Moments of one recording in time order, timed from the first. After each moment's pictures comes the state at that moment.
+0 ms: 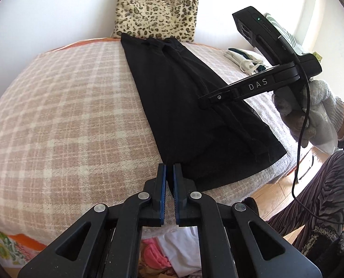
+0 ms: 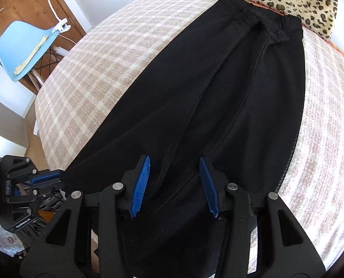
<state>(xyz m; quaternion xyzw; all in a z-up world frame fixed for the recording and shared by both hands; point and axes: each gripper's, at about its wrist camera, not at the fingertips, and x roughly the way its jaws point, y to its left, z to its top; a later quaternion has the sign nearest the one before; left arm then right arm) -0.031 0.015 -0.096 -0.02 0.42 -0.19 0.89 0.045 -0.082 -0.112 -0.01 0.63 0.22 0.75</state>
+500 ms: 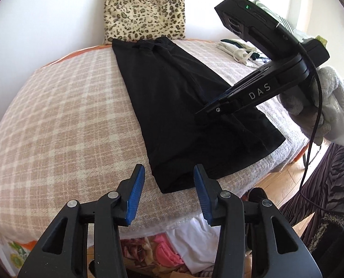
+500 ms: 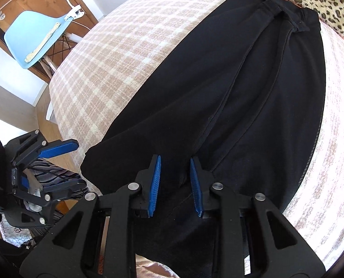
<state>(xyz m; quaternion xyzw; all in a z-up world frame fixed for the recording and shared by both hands) -0.039 -0.011 -0.094 0.06 0.42 -0.20 0.88 0.022 -0.067 -0.112 -0.01 0.65 0.25 0.72</state>
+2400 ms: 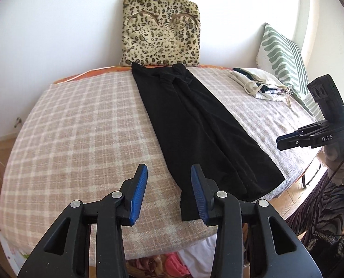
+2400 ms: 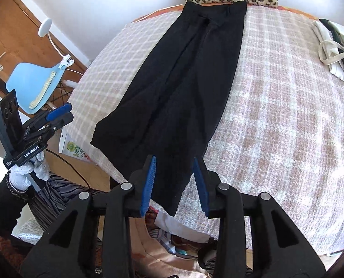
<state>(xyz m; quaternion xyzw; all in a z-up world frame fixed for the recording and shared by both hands) -0.016 0.037 -0.040 0.01 0.38 -0.18 0.91 -0.041 -0.171 -0.062 0.11 0.60 0.17 0.78</state>
